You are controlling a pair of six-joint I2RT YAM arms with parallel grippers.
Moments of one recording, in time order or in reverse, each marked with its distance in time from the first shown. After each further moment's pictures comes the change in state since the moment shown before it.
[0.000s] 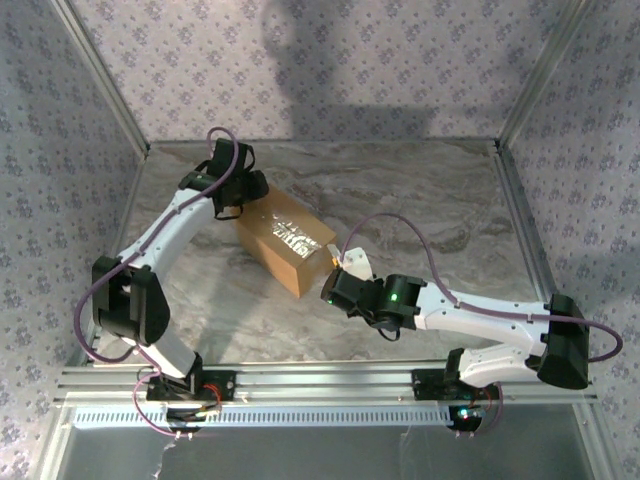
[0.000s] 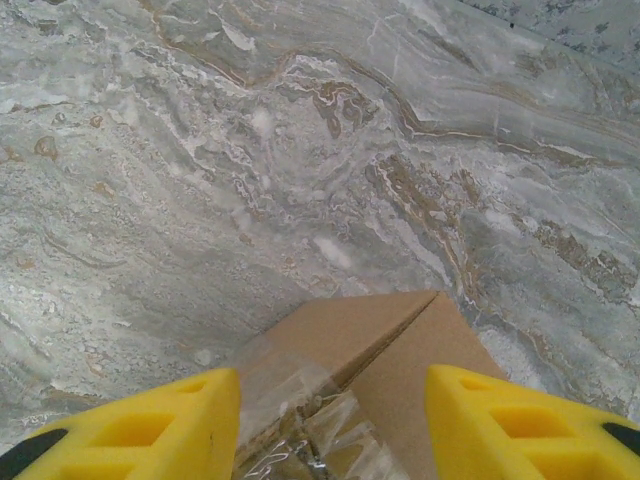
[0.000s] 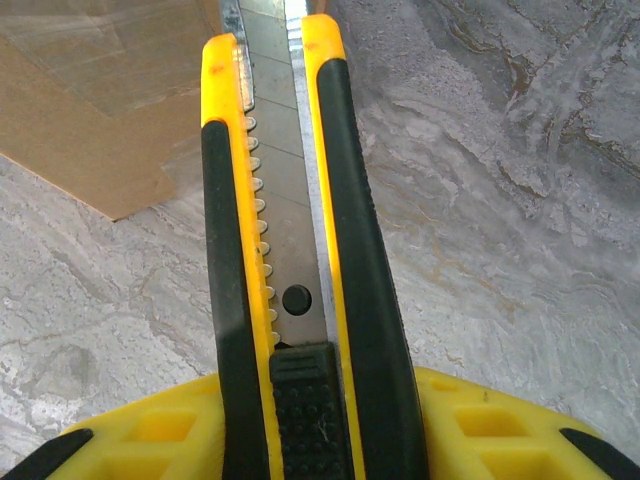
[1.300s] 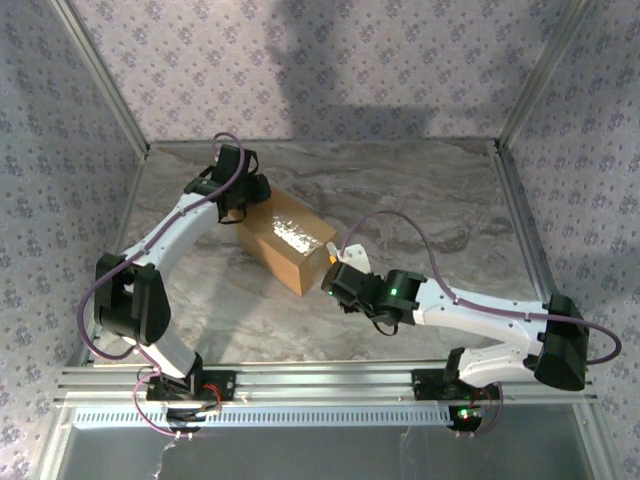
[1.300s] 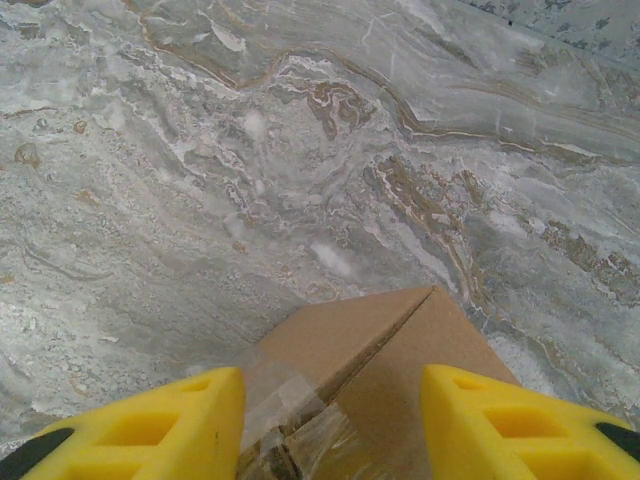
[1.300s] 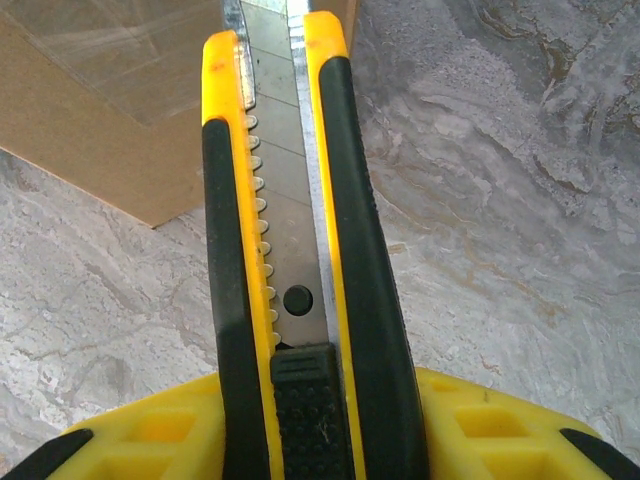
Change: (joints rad) left arm -0.017 0.006 -0.064 0.092 -0.011 0.008; right arm -0.051 0.010 0.000 0.056 -0.082 -0.006
